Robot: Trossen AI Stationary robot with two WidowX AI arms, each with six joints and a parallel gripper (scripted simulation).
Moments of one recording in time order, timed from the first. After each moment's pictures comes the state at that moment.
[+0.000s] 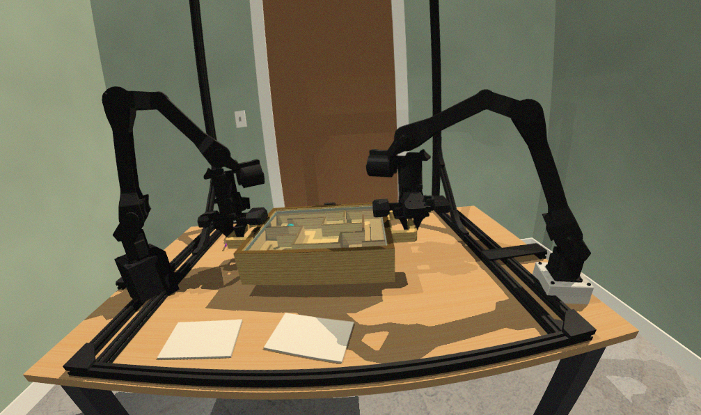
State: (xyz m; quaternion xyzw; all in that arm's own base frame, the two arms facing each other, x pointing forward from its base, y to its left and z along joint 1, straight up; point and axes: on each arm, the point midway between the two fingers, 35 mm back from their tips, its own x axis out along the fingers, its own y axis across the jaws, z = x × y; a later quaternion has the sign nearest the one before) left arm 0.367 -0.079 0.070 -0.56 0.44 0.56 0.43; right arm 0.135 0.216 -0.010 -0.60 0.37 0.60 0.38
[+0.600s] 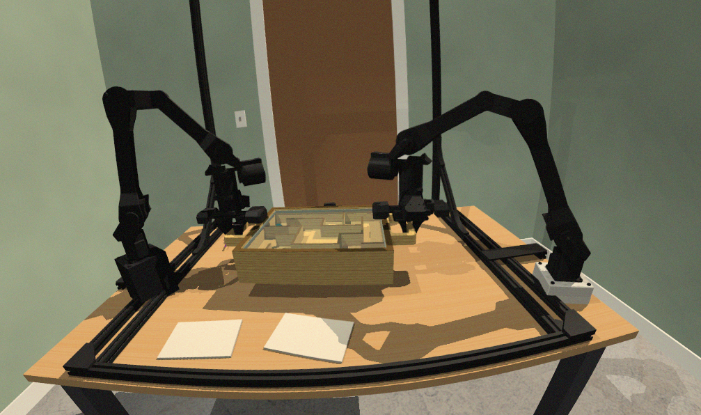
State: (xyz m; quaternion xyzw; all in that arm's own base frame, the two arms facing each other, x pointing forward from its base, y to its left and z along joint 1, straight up) left arm 0.369 -0.078 0.061 -0.56 0.43 0.56 0.44; right arm 0.133 0.214 -0.003 -0.60 0.38 0.60 0.37
